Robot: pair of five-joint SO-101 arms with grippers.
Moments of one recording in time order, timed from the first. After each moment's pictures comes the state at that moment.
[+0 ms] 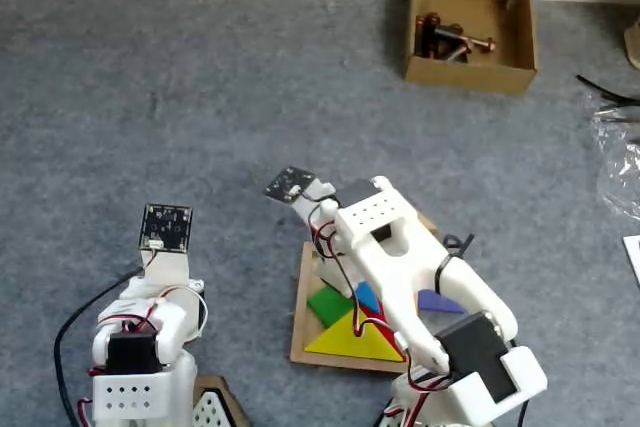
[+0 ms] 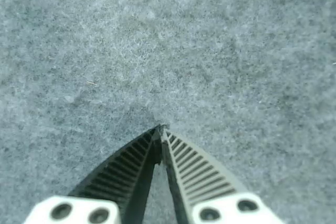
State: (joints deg) left arm -8.8 -103.1 96.0 74.9 -0.6; right arm -32.4 -5.1 36.9 67.6 28.3
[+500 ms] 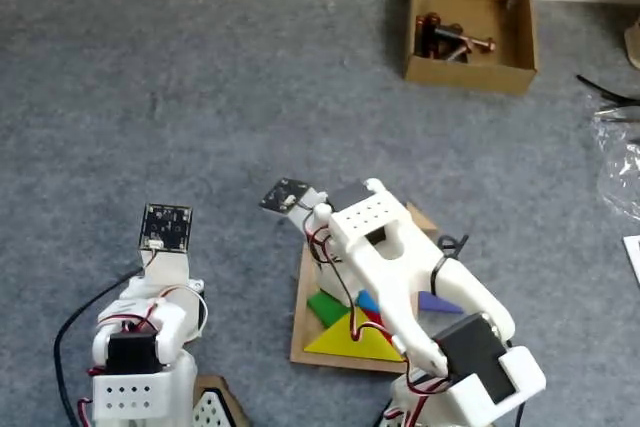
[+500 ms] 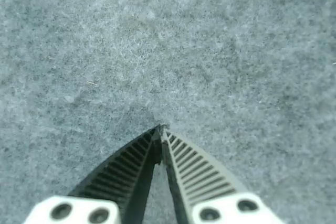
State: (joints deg) left arm -8.8 -103.1 96.0 74.9 -0.6; right arm -34.3 -6.3 36.9 72.1 28.3
